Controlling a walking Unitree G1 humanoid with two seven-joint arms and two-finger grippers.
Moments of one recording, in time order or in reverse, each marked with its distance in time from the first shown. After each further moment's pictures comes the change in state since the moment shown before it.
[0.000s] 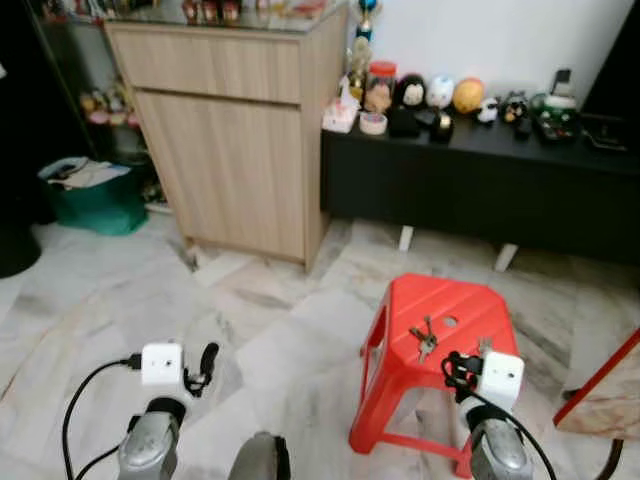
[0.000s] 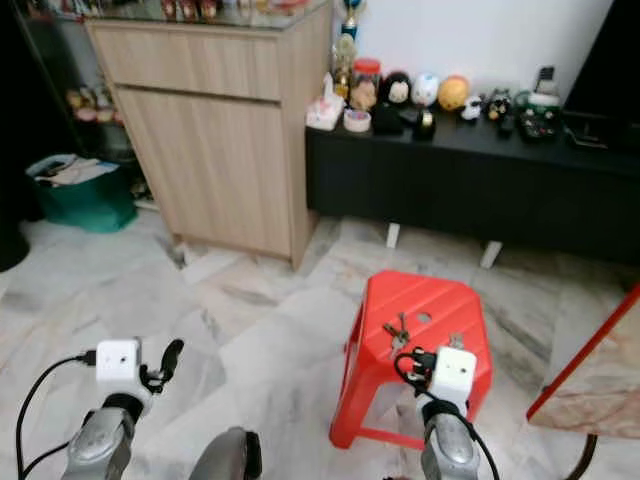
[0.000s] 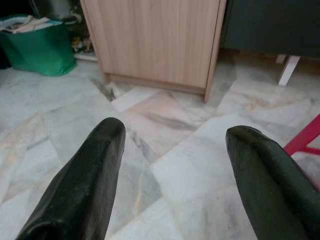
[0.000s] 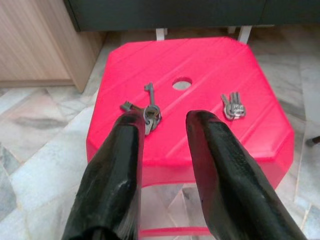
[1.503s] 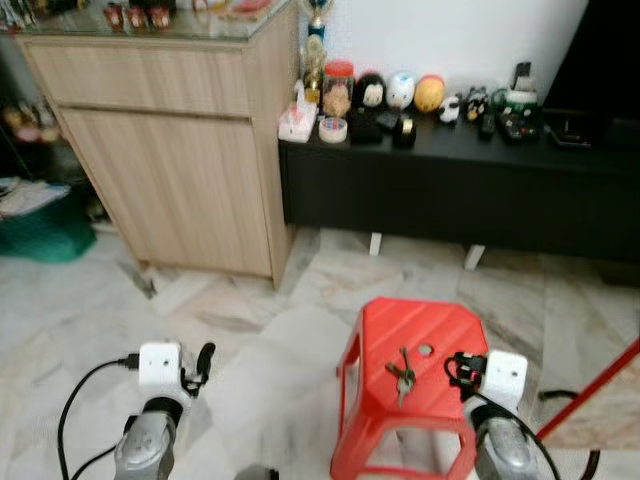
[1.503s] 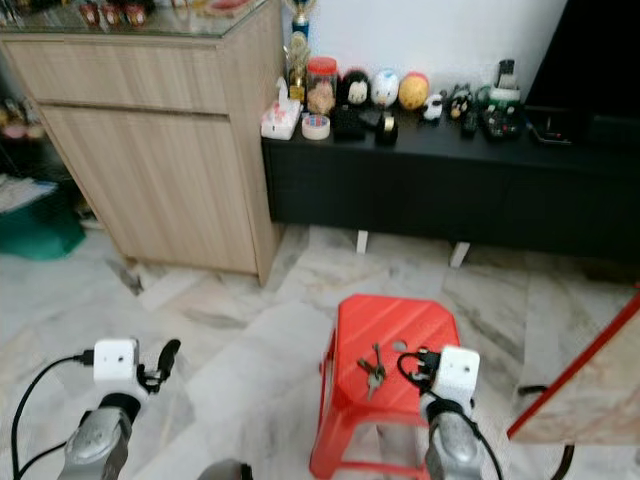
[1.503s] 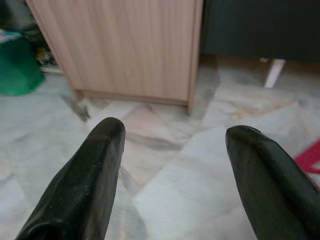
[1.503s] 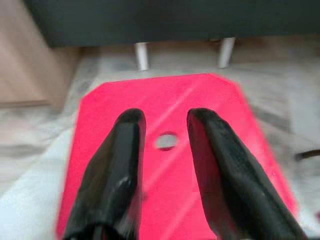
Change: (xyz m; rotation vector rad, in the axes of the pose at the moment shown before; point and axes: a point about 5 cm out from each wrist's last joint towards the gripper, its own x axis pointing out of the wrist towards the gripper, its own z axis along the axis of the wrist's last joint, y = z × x) left arm 0.002 0.017 0.004 0.031 0.000 0.046; right arm 0.002 0.018 0.001 -0.016 -0.006 0.045
